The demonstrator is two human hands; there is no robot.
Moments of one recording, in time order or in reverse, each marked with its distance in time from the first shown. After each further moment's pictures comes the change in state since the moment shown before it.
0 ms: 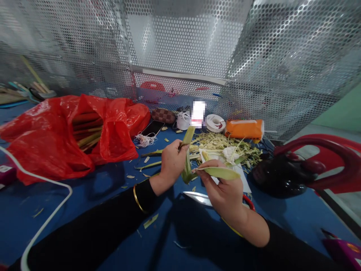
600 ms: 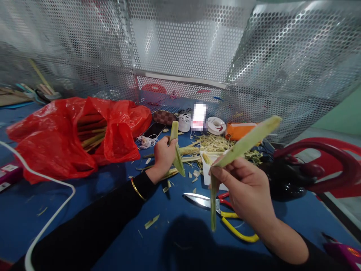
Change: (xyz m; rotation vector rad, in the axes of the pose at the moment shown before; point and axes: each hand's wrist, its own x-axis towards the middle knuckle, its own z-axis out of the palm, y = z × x) left_hand 0.030 -0.032 -0.008 -0.077 0.171 -0.117; right_hand 0.020 -0.026 -0.028 0.587 -0.040 0.414
